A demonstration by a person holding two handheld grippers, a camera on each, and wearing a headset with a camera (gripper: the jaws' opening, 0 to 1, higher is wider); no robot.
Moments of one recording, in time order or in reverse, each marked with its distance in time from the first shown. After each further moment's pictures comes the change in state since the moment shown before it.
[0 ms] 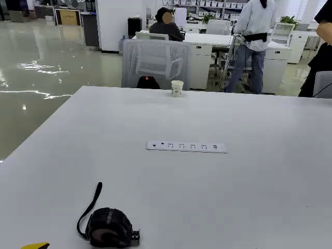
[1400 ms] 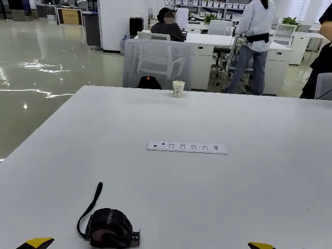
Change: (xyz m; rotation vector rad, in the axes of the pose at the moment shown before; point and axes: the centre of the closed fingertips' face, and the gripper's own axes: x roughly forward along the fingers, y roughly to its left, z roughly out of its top) left arm 0.007 0.004 0.002 0.053 0.020 -0.043; right arm 0.009 -0.004 0.005 -0.087 0.030 0.061
